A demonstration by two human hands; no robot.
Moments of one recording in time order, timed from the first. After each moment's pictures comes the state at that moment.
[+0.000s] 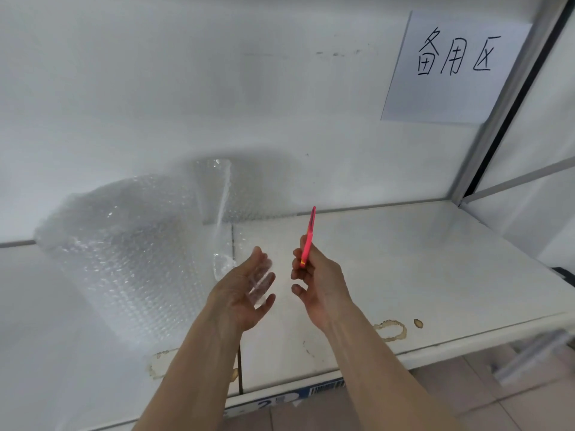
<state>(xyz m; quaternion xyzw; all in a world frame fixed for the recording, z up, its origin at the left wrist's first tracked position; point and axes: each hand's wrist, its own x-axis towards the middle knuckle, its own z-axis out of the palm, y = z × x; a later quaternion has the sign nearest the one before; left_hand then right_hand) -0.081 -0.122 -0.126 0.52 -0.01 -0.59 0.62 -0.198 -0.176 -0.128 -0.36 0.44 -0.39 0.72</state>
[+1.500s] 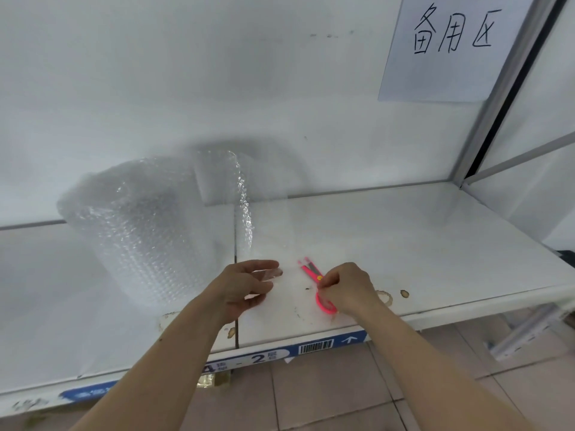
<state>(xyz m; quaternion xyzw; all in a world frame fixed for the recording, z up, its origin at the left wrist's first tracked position) -0.085 -0.095 -0.160 0.61 -0.24 -0.57 0.50 -0.275 -0.175 -0.168 -0.71 0.59 -0.12 0.37</state>
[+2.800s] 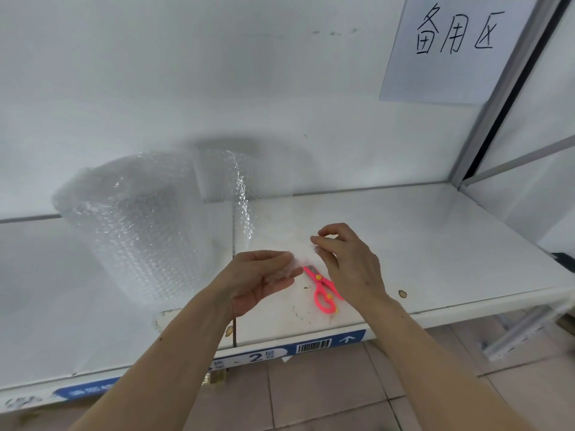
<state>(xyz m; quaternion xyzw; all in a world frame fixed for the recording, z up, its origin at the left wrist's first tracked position) -0.109 -0.096 -0.130 0.51 -0.21 -0.62 0.55 -0.278 -0.178 -0.147 -0.85 0.42 -0.30 0.09</state>
